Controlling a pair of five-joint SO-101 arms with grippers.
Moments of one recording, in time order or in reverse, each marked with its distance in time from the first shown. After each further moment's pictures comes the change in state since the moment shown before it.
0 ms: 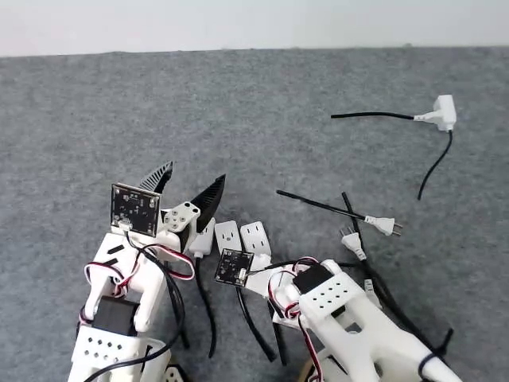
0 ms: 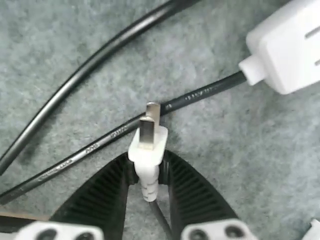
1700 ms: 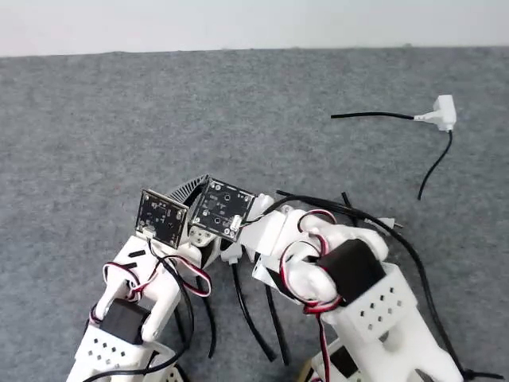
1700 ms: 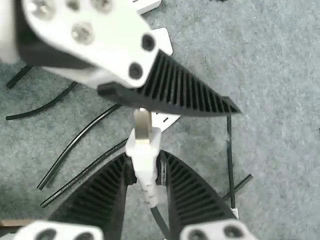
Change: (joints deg) left arm 11.1 -0.6 -0.4 4.0 0.3; right arm -4.1 -8.4 -50.7 34.7 -9.0
